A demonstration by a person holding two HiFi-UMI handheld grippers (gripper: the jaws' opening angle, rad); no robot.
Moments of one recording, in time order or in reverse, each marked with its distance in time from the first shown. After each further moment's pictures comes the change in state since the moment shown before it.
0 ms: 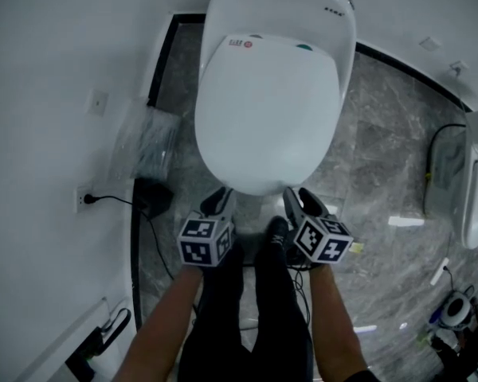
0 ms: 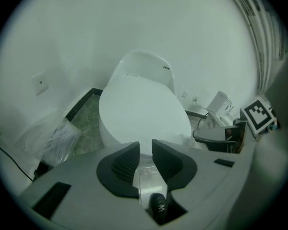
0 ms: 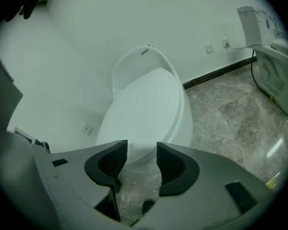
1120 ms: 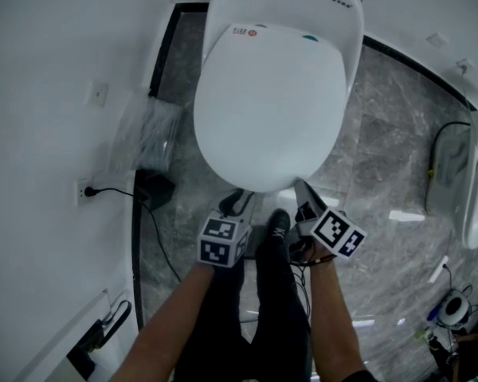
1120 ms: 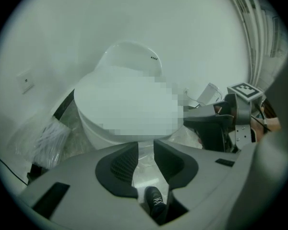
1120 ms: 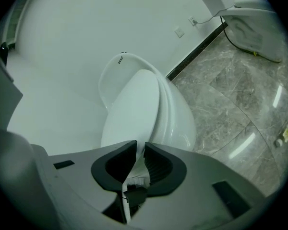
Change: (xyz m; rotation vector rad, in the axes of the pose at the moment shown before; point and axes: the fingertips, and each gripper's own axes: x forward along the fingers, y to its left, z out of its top) left arm 0.013 -0.041 -0.027 0.055 0.075 -0.086; right arm -0.009 -0.002 0.013 0.367 -0.023 0.061
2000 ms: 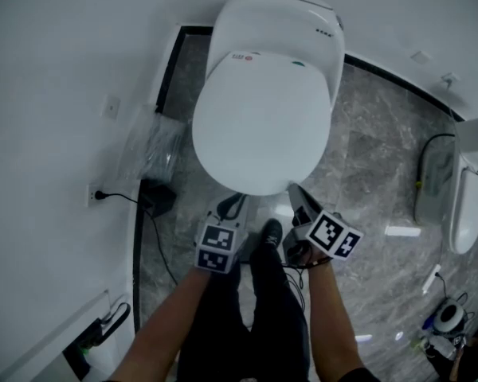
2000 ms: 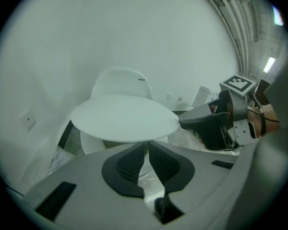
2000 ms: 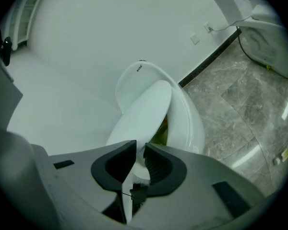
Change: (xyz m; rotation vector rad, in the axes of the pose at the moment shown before) left arm -0.046 -0.029 0.068 0.166 -0.139 0.036; right arm -0.036 0.052 0.033 -0.092 0.008 0.084
